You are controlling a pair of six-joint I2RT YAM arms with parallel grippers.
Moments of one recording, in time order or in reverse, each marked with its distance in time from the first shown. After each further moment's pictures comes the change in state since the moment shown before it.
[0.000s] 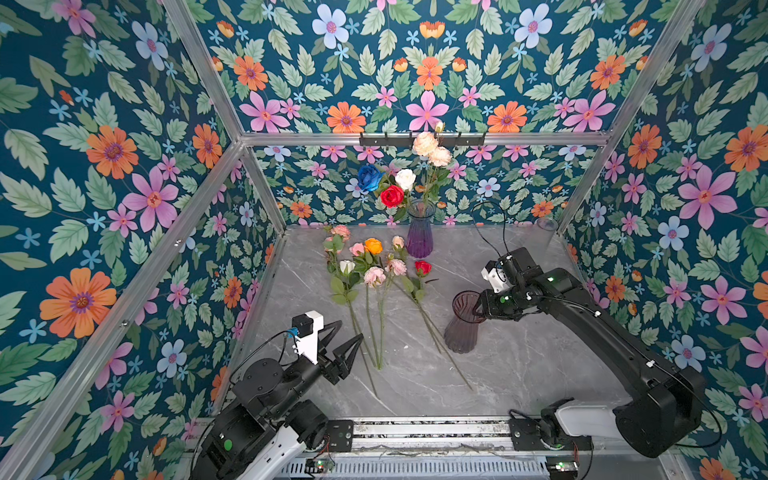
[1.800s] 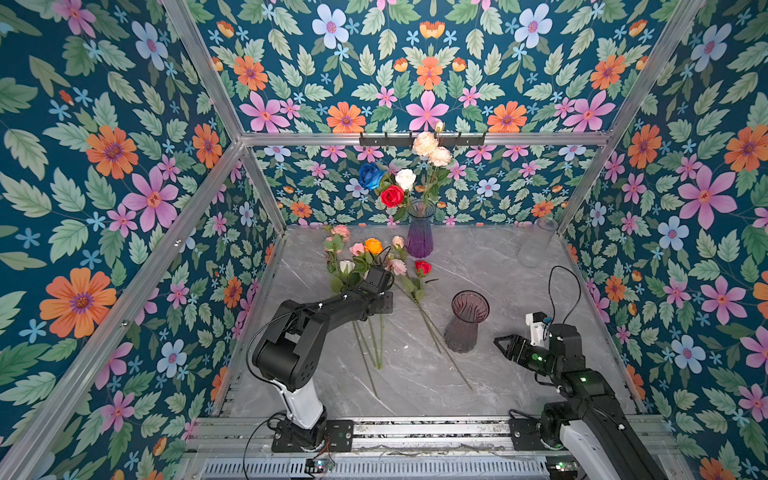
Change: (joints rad) left arm 0.235 1.580 0.304 0.359 -0.119 -0.104; right arm -0.321 -0.735 -0.933 0.562 -0.167 0.216
